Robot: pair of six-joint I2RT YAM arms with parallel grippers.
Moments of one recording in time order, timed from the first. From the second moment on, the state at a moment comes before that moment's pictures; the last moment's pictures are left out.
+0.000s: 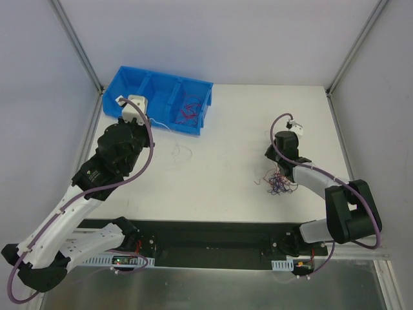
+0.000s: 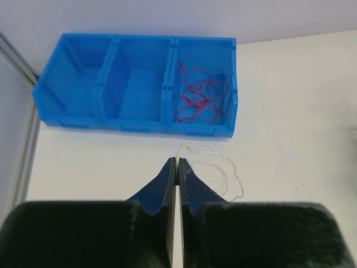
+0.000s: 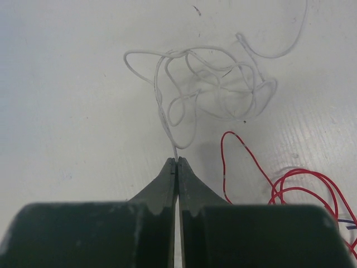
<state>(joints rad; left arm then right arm) -0.67 0.86 1.14 -0.45 -0.51 -0.04 0.29 1.40 0.63 0.11 0.25 0.61</state>
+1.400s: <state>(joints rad) -0.44 1.57 0.98 -0.37 0.09 -0.53 0.27 1.42 0.63 0.17 0.12 0.59</state>
